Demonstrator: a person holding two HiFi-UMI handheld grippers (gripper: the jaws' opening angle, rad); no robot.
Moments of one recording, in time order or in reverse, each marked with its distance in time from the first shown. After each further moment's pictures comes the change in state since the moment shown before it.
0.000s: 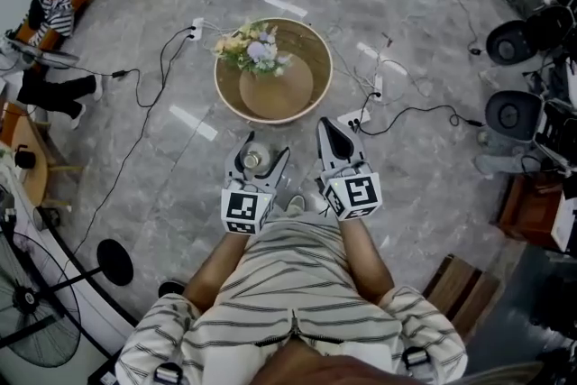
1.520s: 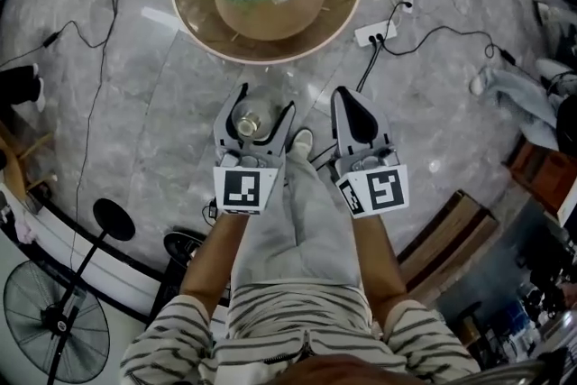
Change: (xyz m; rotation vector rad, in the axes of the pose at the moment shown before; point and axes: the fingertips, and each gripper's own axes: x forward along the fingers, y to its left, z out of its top) left arm 0.176 0.111 -0.202 -0.123 0.179 -0.024; right arm 0.139 -0.071 -0.232 0.123 0.276 -0.087
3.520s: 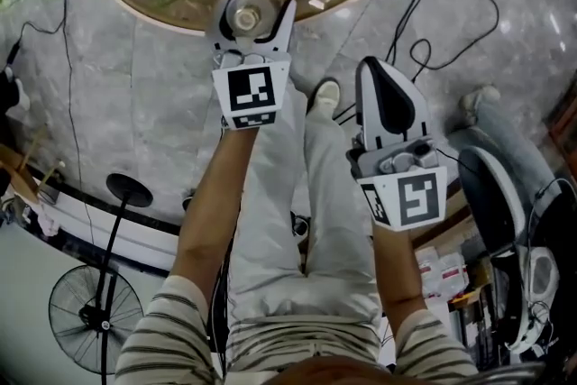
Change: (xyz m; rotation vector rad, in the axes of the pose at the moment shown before) left arm 0.217 0.094 -0.243 0.116 0.224 0.052; right arm 0.091 -0.074 -0.204 0.133 0.169 -0.088
